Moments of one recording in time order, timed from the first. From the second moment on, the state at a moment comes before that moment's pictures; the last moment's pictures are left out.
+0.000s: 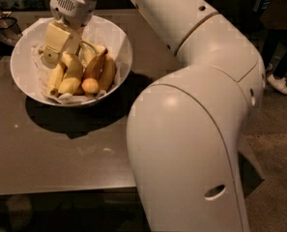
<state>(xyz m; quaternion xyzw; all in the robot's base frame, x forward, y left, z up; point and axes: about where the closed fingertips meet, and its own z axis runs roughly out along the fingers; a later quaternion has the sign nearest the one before) 0.588 0.185 0.945 -0.62 0.75 0.24 0.08</state>
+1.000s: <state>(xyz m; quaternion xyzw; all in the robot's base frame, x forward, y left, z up) 0.586 0.186 0.946 -0.61 0.75 0.25 0.07</state>
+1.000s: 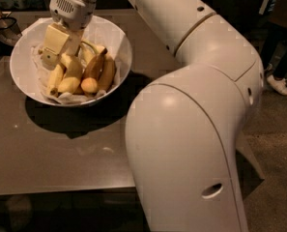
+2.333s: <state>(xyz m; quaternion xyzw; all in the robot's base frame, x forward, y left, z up) 0.586 0.186 0.946 -0.61 0.75 0.25 0.07</state>
